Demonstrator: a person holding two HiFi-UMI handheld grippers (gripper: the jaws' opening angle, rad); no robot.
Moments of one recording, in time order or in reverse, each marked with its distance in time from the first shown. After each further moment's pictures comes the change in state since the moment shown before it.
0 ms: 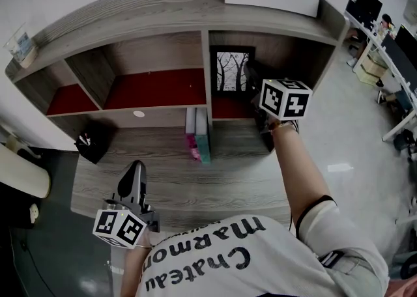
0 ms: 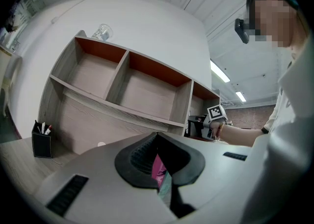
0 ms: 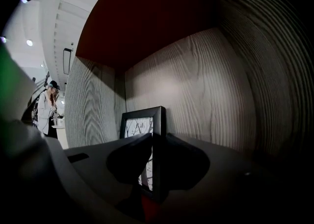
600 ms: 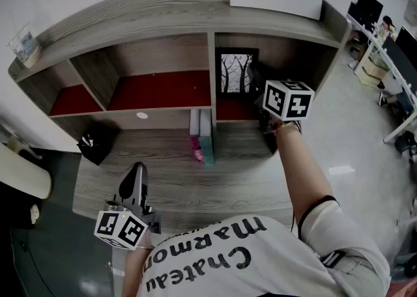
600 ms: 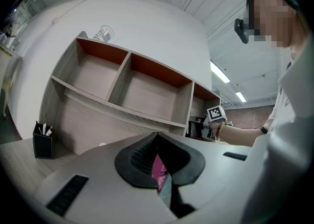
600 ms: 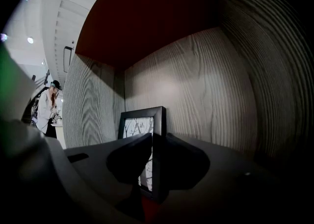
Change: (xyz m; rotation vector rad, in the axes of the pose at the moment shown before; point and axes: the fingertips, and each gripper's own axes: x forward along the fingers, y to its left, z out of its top) left arm -0.005 0.006 0.002 -0.001 -0.009 0.000; right arm 0.003 0.000 0.001 -0.015 -0.004 -0.002
